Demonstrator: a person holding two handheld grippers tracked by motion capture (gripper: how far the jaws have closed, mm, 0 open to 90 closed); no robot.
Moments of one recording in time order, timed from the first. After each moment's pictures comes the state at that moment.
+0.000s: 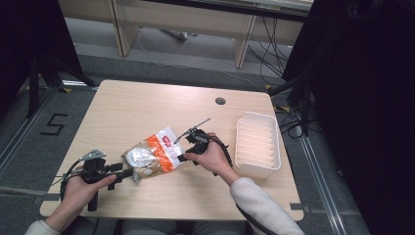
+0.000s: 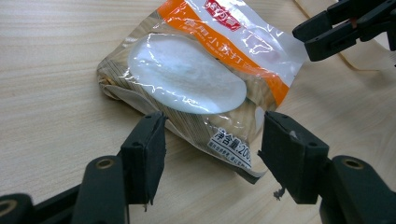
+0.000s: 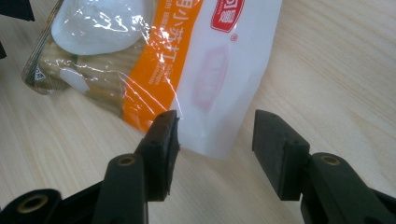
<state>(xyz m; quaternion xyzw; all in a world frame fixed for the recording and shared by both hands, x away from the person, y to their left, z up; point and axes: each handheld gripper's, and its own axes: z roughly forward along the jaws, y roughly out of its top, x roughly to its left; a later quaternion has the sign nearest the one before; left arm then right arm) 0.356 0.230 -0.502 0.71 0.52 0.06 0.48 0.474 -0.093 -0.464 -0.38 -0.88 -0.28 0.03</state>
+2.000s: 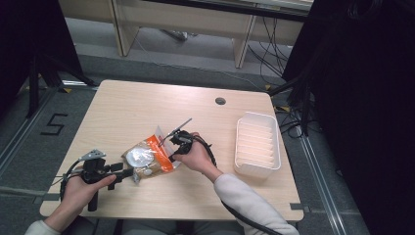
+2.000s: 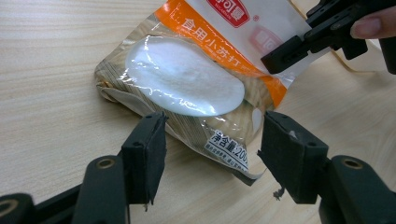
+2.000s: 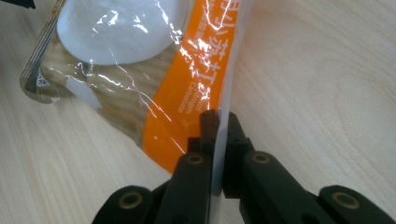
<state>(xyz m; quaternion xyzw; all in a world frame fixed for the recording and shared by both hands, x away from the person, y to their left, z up) 0.355 0.230 -0.501 0.71 0.51 0.06 0.48 0.482 -0.048 -0.480 -0.33 -0.91 -0.25 0.05</state>
